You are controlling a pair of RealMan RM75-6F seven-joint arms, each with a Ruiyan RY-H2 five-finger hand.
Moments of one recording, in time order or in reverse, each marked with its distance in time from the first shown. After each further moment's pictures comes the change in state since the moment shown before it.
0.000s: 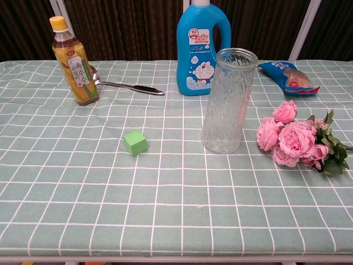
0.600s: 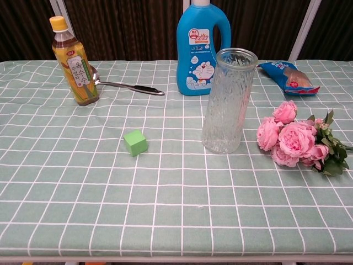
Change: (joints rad) left arm -0.007 -0.003 0.006 0.013 -0.008 -0.022 0.000; right arm 0.172 -0.019 -0.003 -0.009 0.046 -0.330 0.034
